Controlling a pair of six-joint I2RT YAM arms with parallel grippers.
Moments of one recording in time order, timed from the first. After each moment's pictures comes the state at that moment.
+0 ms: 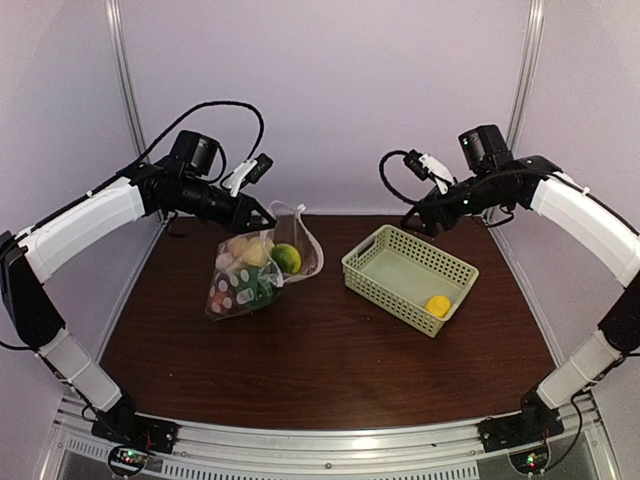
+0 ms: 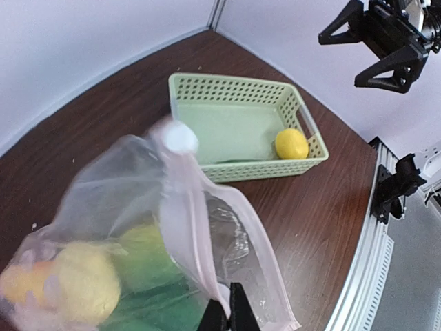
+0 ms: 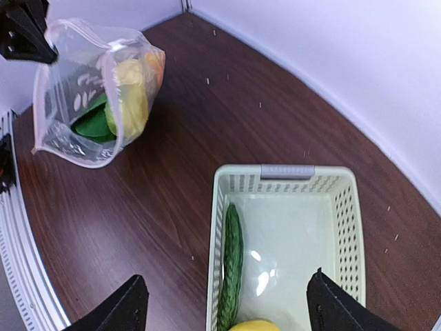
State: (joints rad) left arm -0.56 1.57 1.56 -0.65 0.53 0.03; right arm 0.44 1.48 1.60 -0.77 -0.39 -0.26
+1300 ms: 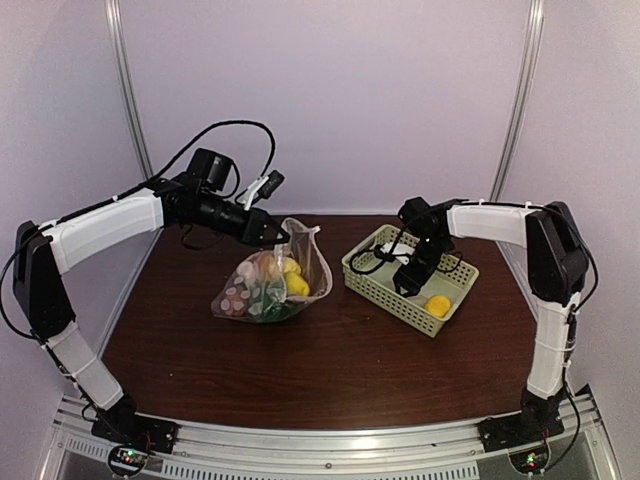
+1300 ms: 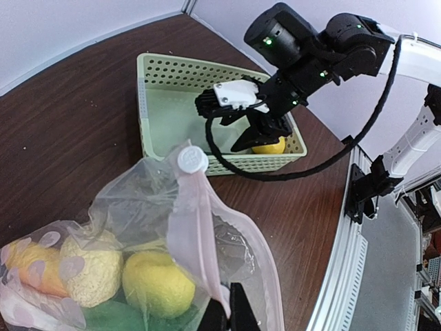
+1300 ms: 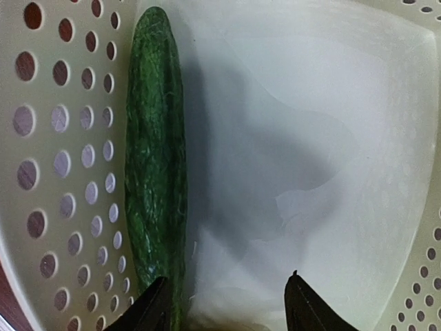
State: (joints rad) left arm -0.55 1.65 1.44 -0.52 0.68 -0.04; right arm 0.46 1.98 1.52 -0.87 -0.11 -0.40
